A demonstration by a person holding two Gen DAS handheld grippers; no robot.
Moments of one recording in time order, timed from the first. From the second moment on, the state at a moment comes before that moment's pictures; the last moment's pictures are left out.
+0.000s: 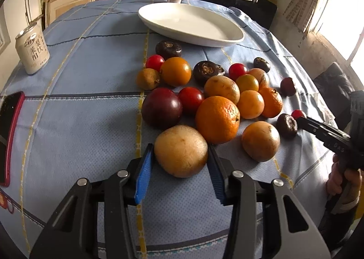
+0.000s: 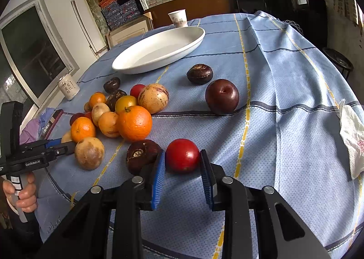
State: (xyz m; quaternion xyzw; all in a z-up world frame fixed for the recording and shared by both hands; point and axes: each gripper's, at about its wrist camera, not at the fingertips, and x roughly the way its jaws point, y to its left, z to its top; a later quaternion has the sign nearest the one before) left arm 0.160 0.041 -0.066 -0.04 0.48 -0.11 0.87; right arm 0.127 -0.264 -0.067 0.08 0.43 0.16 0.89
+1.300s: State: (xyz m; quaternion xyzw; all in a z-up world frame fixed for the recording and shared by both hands) left arm 0.342 0.026 0.012 -0.03 0.41 -0.09 0.91; right arm 0.302 -0.179 0.002 0.05 0.40 0.18 0.90
